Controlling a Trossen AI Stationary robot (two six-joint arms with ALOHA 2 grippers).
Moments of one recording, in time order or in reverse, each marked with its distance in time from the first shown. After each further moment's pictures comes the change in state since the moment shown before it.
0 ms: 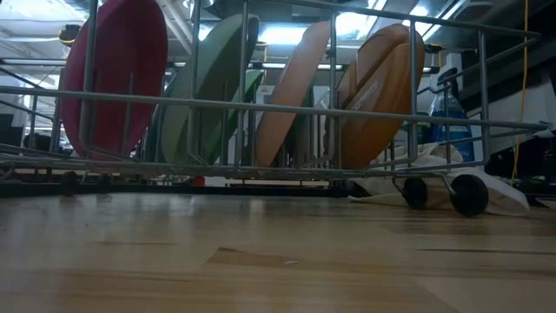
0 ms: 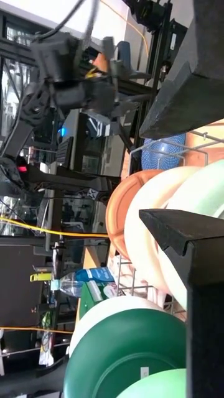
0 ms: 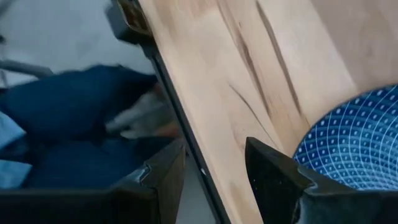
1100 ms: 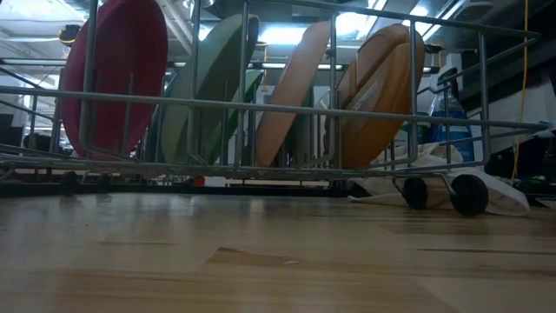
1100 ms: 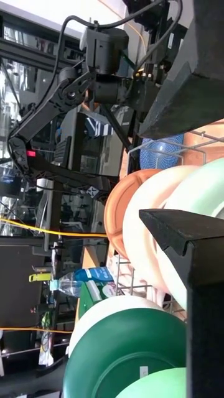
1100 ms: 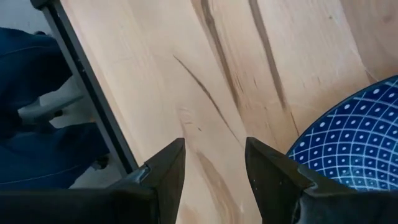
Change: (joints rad) left arm 0.000 0.000 0.000 -0.009 0.000 0.000; right arm 0.000 0.246 0.000 0.001 -0.039 -0.039
